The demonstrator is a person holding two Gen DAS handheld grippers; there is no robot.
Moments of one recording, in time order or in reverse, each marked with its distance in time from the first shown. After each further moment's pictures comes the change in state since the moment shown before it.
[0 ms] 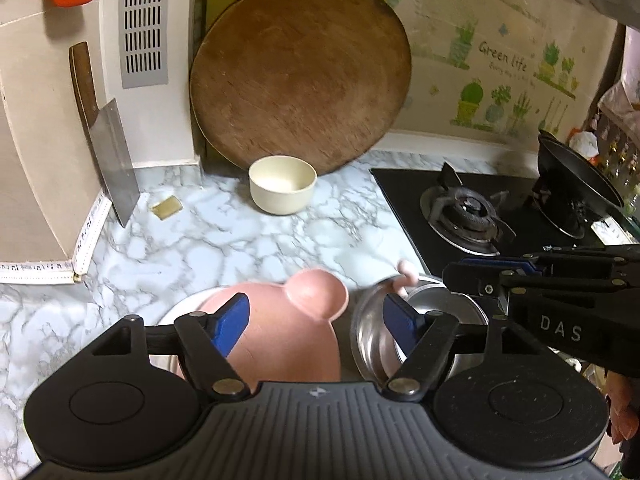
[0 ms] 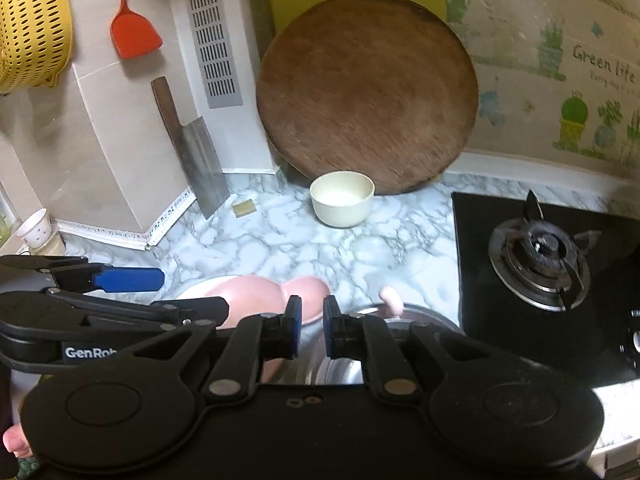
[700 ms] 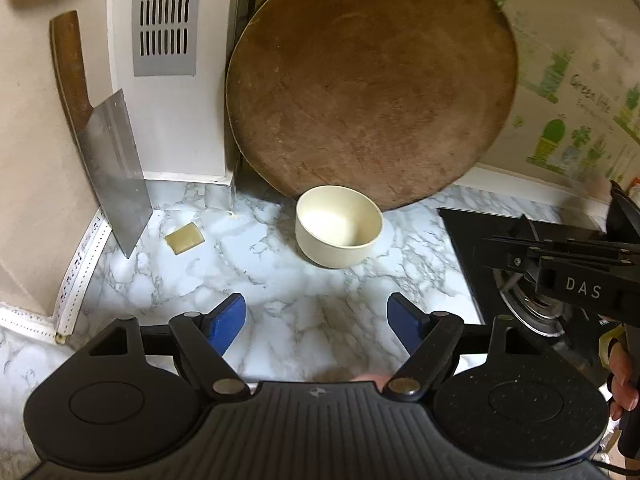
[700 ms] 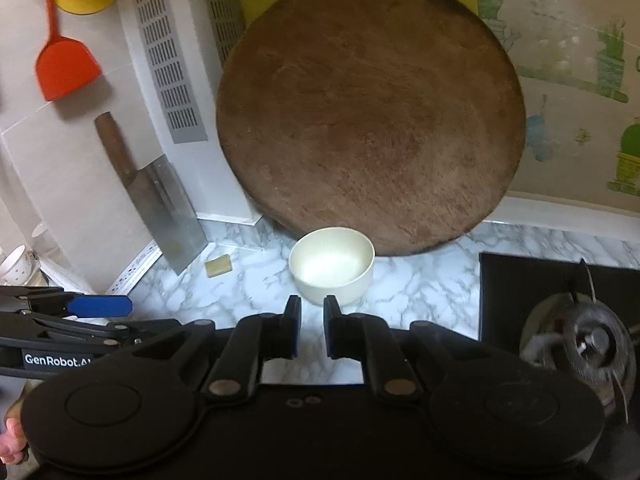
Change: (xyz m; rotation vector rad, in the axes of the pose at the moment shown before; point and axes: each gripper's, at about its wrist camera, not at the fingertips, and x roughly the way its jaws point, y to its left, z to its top) left arm 0.115 0.049 0.079 -0.130 0.033 0.086; right arm 0.127 -0.071 0.089 -0.016 -0.009 0.093
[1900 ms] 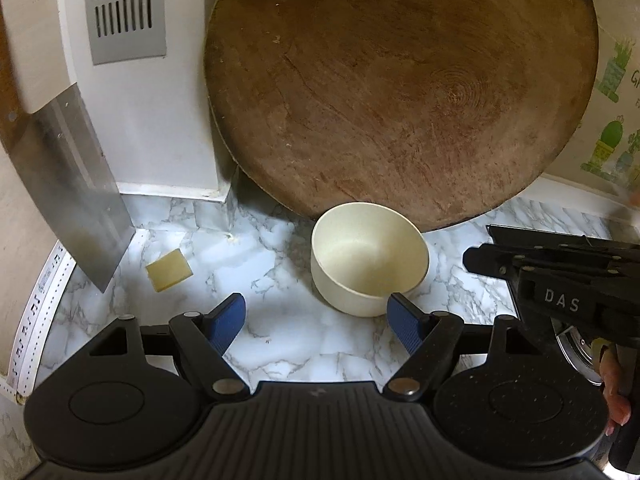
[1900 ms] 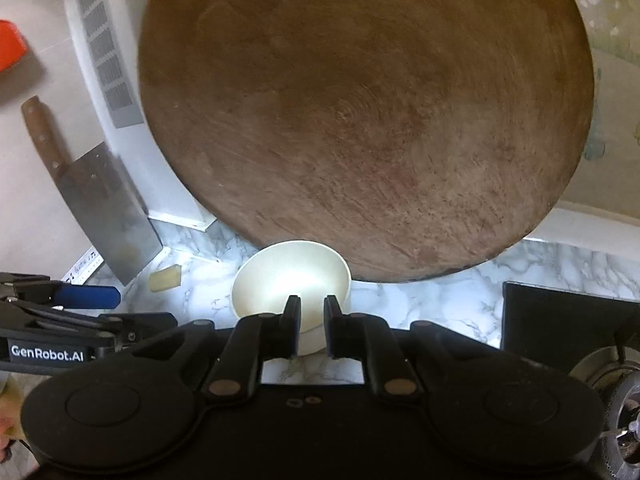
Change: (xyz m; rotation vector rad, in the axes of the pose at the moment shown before) left arm 0.097 -0.006 0.040 -0.010 0.026 0.082; right arm 0.112 -0.052 0.025 -0.009 0.043 0.036
